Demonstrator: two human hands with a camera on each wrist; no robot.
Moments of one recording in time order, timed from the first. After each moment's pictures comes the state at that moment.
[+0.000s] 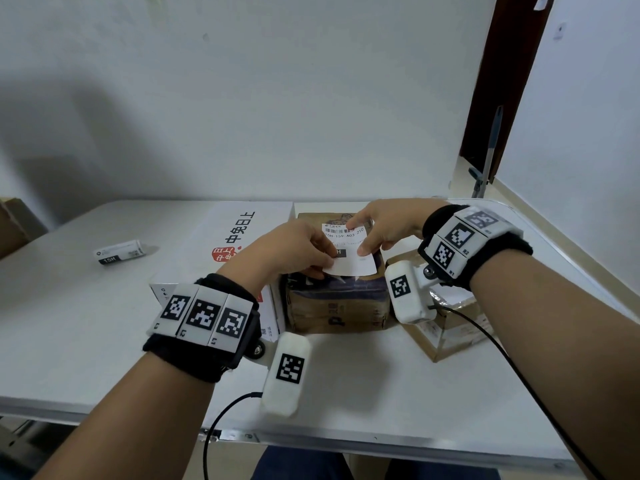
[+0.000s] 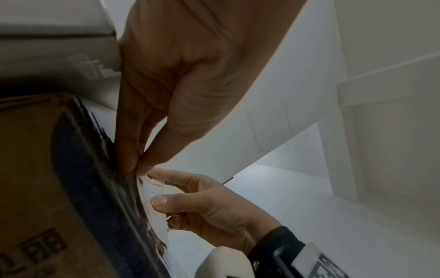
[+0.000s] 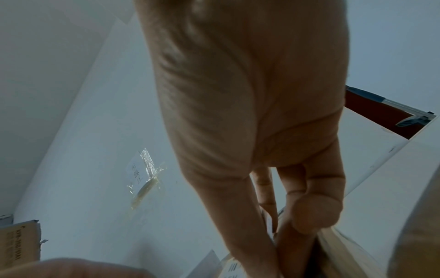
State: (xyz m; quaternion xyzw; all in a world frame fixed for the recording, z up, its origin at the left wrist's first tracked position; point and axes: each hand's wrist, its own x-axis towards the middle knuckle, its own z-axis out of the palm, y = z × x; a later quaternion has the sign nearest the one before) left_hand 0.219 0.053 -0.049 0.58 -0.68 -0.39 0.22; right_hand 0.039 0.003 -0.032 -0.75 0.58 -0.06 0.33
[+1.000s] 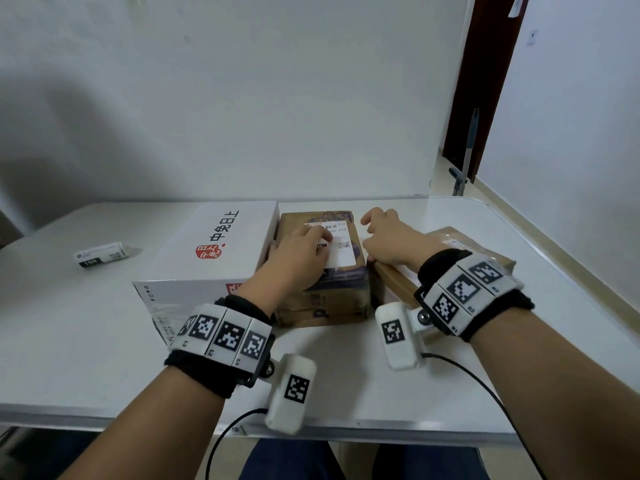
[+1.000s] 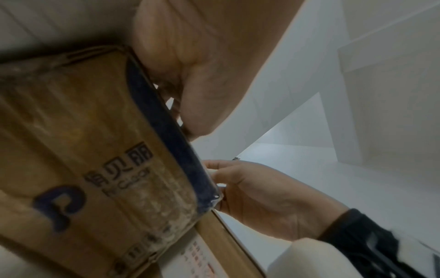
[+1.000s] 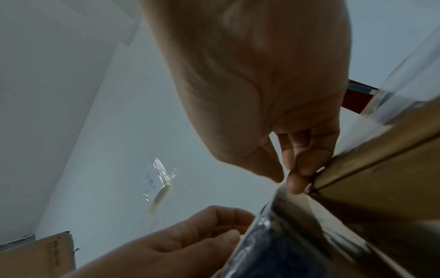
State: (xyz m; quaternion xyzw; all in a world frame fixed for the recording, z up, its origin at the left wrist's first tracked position) left_hand 0.196 0.050 -0.084 0.59 -0.78 -0.13 0.15; right_hand 0.029 0.043 -0.062 -0.70 0.67 -0.14 0.22
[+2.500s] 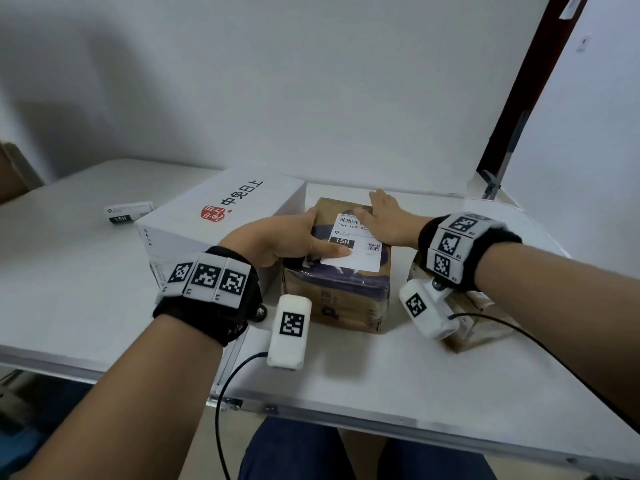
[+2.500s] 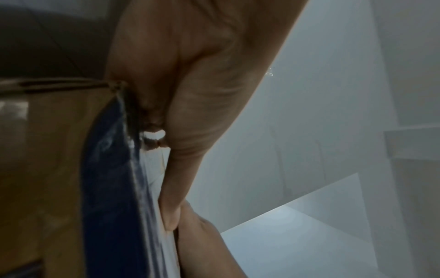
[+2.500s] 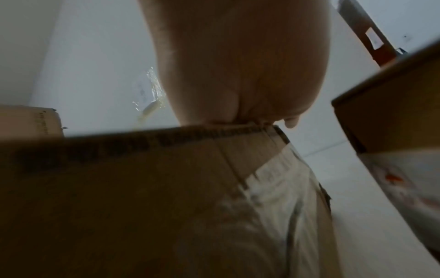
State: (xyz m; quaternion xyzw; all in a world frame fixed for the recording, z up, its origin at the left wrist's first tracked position) left_hand 0.277 0.034 -0.077 0.56 -0.65 -0.48 0.18; right_hand 0.093 -0.006 -0.078 -0.74 0.65 -0.05 0.16
